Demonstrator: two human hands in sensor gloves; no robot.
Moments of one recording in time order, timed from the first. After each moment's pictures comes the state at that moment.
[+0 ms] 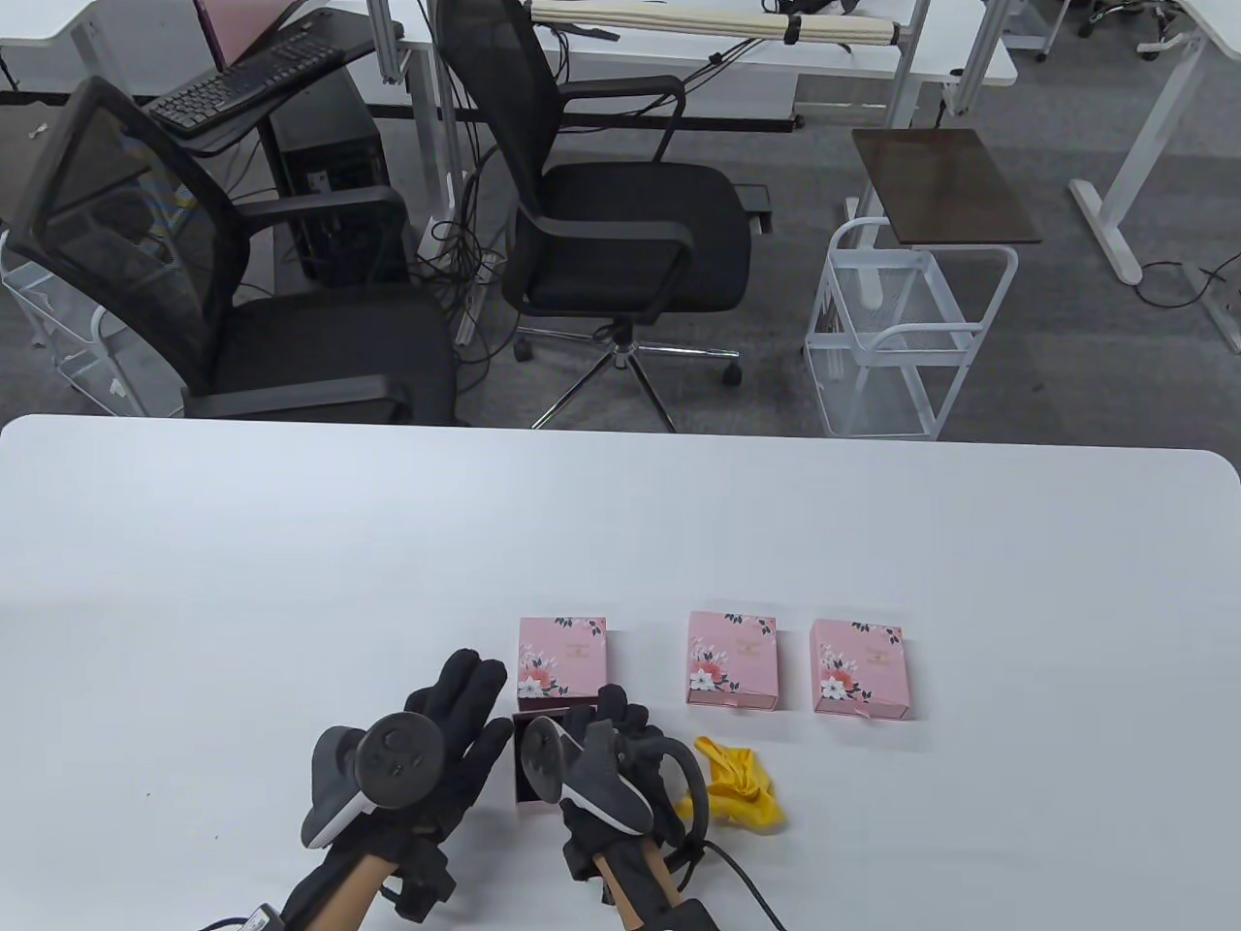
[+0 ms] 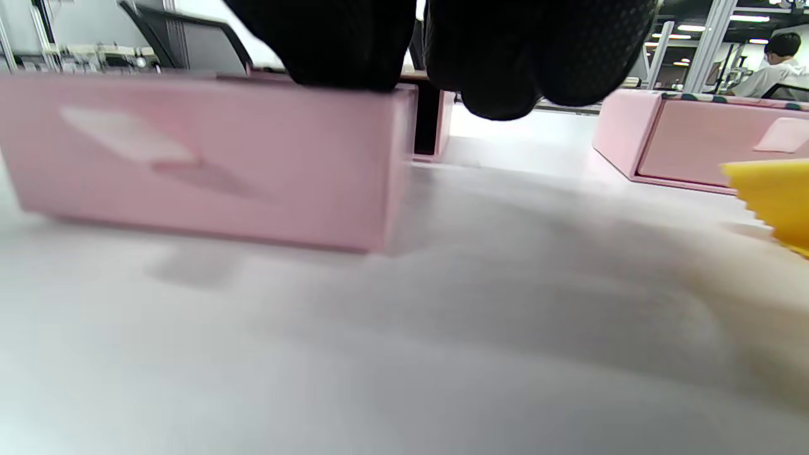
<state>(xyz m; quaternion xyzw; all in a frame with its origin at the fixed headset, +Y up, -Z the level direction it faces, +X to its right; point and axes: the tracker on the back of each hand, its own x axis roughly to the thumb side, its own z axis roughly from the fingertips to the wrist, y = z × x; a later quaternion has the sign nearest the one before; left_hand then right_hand) -0.203 -0.728 -0.291 0.01 -0.13 0.23 0.96 -0.019 -0.749 -0.304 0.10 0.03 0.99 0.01</state>
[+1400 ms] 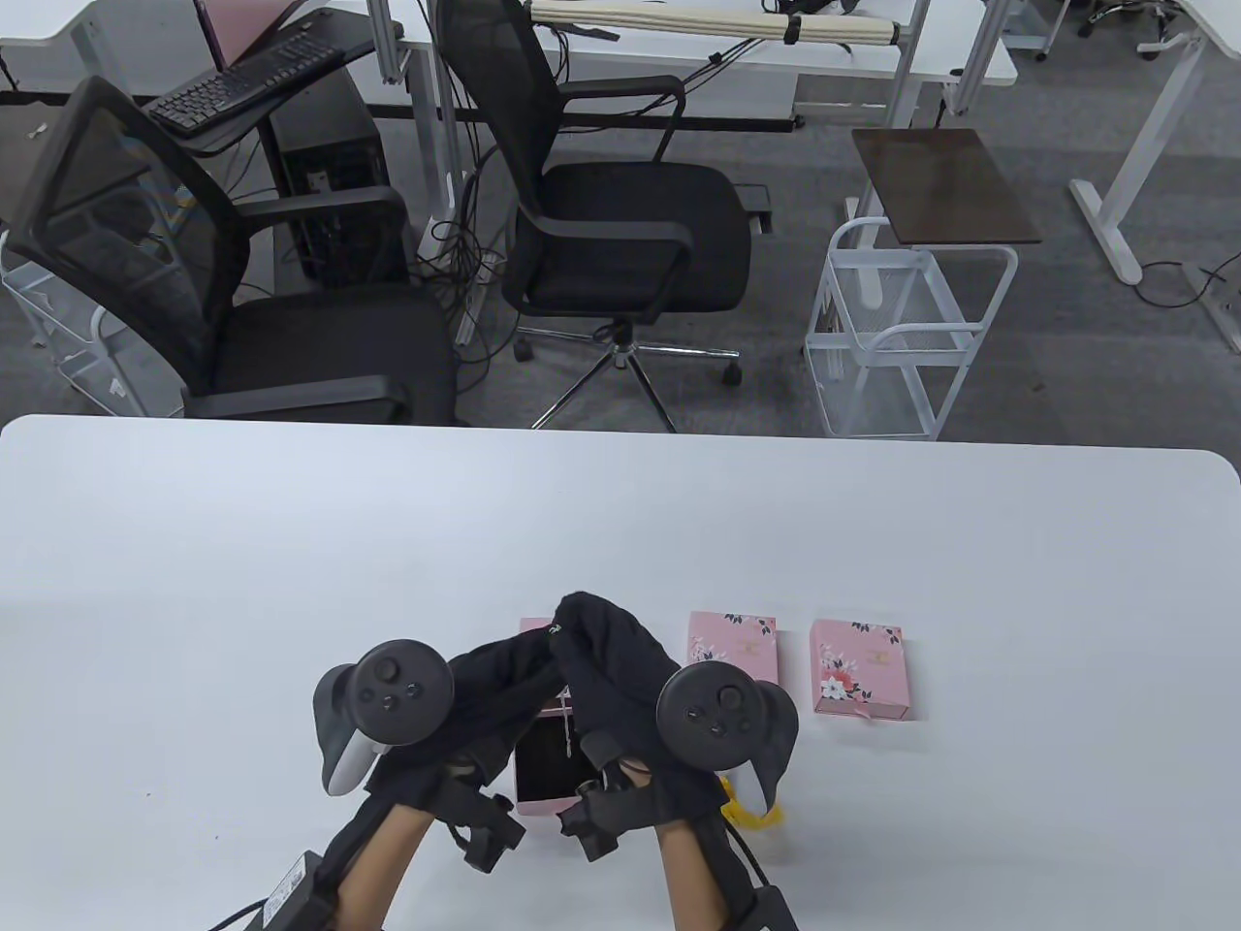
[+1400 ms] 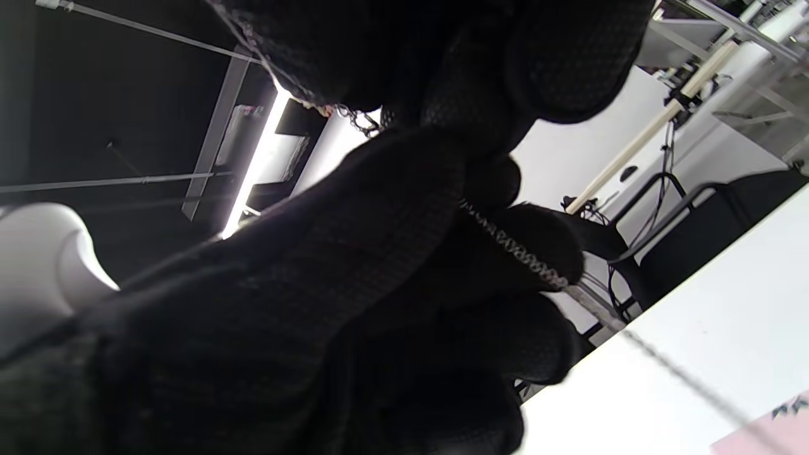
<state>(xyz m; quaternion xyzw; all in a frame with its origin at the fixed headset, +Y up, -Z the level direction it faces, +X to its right) -0.169 -0.636 -0.303 0.06 -0.16 0.40 0.90 0.033 -0.607 -0.291 0.17 -0.13 0.84 0.50</state>
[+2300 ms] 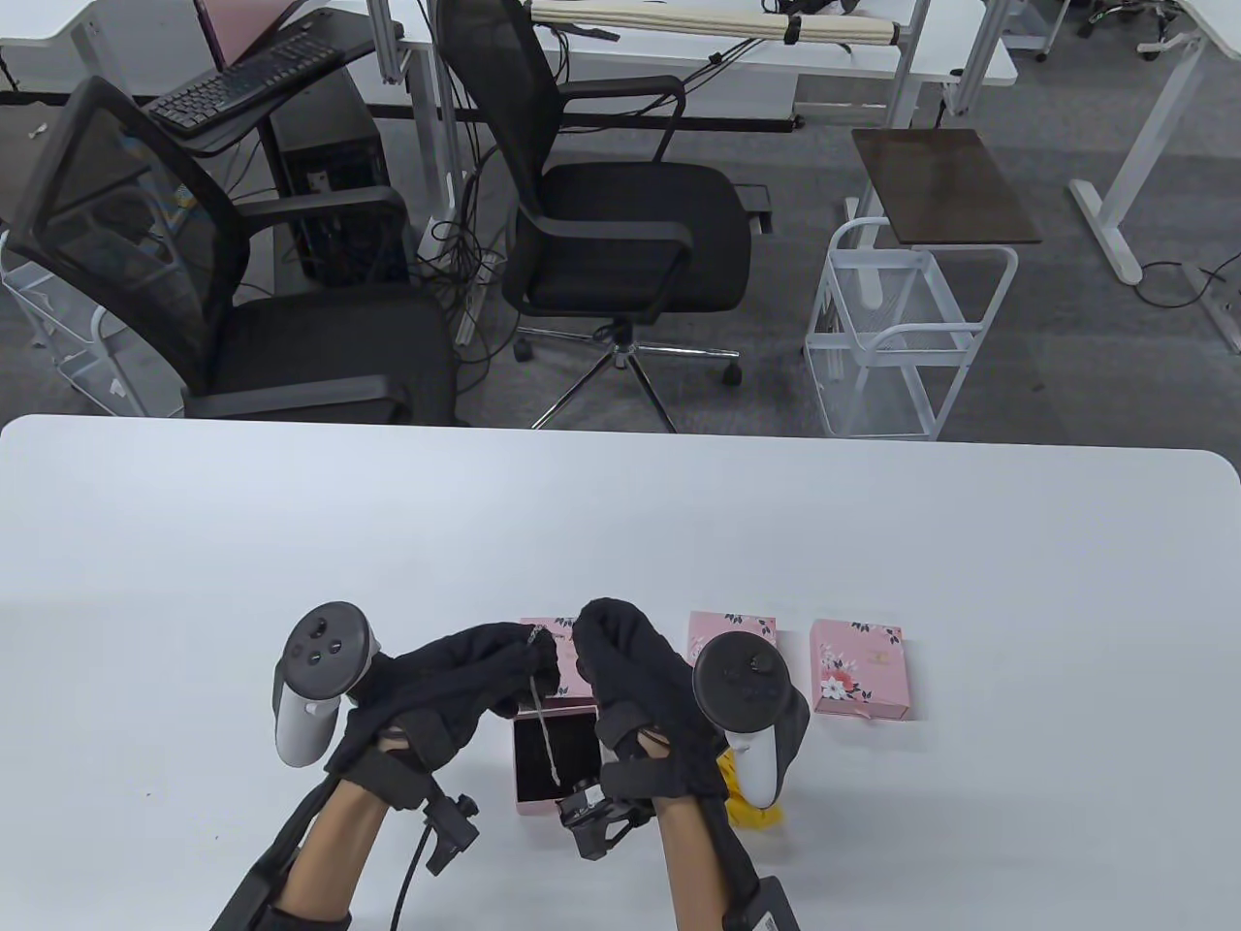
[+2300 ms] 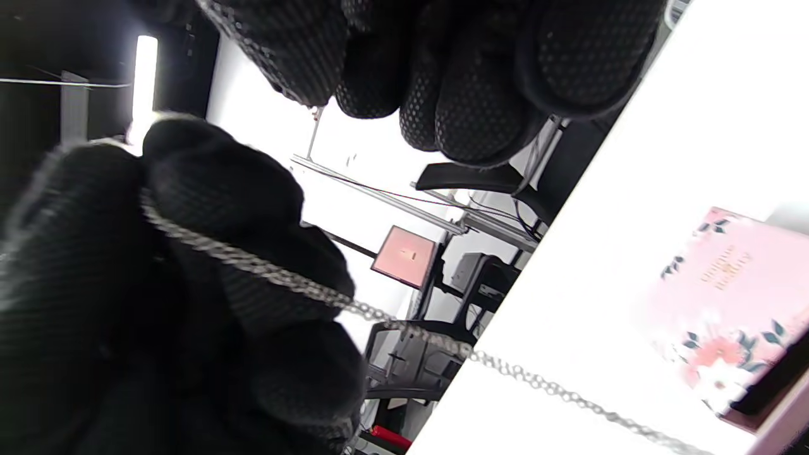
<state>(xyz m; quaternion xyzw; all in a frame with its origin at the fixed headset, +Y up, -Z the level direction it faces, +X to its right) -0.200 -0.634 -0.314 -0.06 -0.19 0.62 0.76 0.046 -0.632 -0.307 0.07 -0.03 0.81 0.58</state>
